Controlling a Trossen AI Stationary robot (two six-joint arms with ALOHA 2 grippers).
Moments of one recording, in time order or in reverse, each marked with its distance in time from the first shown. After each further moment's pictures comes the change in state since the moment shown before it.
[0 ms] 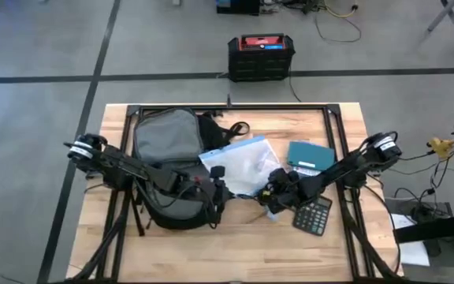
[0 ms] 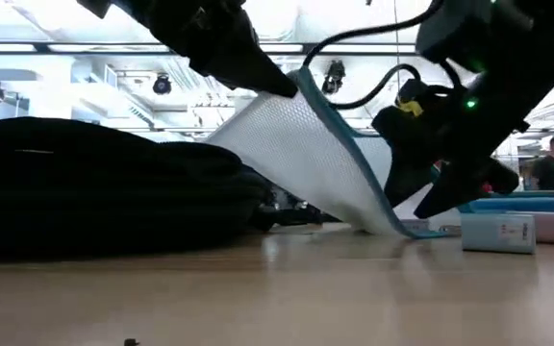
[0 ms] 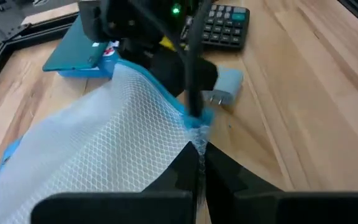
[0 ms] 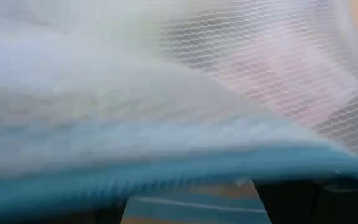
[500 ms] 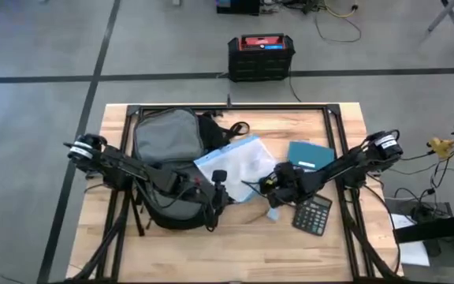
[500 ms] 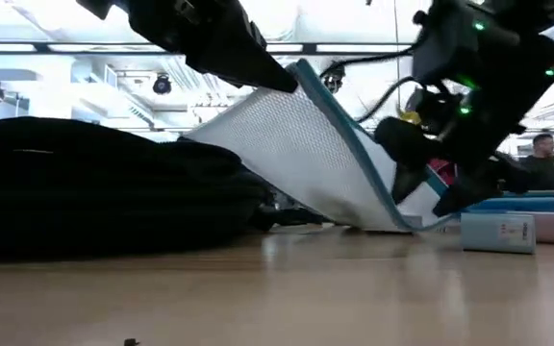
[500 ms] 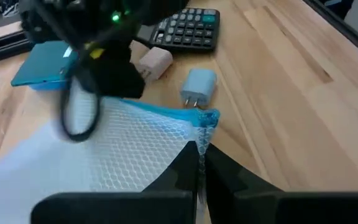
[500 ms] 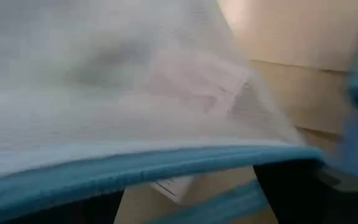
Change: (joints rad) left arm -0.011 0.003 0.000 0.010 0.089 0.057; right arm -0.048 -0.023 -0.003 -0.087 0.062 0.212
